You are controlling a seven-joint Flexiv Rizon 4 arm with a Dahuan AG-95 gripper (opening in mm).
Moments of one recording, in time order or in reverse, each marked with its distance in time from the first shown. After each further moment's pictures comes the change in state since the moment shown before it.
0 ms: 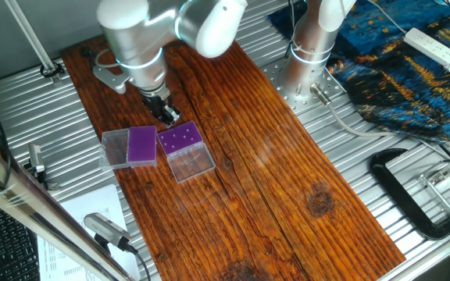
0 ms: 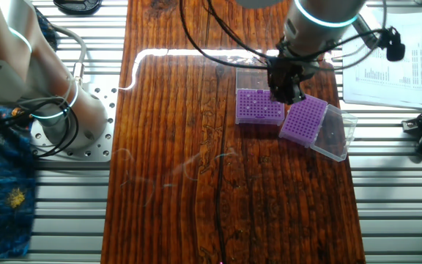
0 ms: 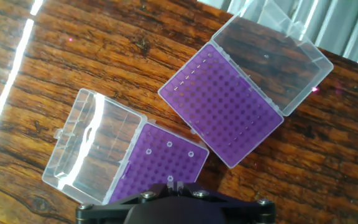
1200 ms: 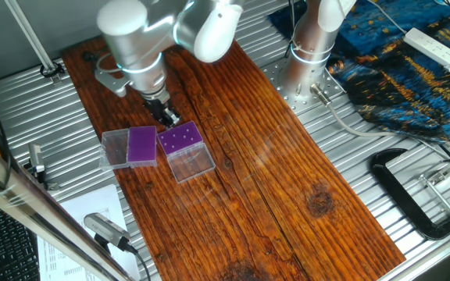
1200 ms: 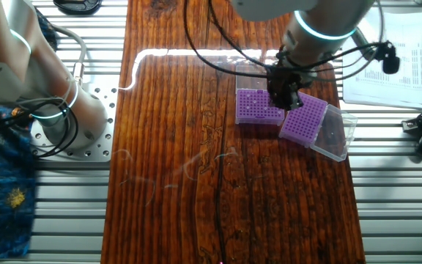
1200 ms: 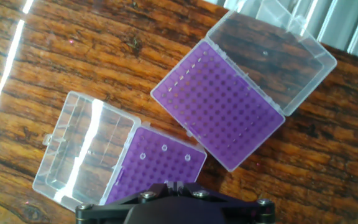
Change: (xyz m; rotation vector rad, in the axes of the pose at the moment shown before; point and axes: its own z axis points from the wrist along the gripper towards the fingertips) arm 0.006 0.000 0.015 0.000 -0.027 0.043
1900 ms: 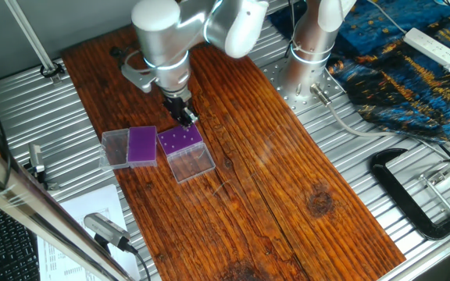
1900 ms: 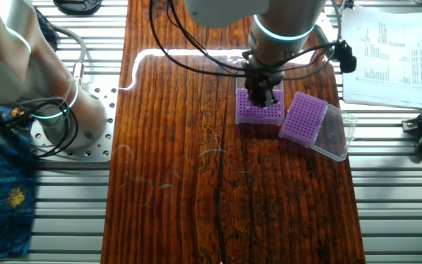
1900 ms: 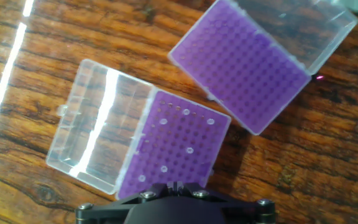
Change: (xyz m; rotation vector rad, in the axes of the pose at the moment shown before) arm 0.028 0.028 0.025 0.006 -0.031 0.019
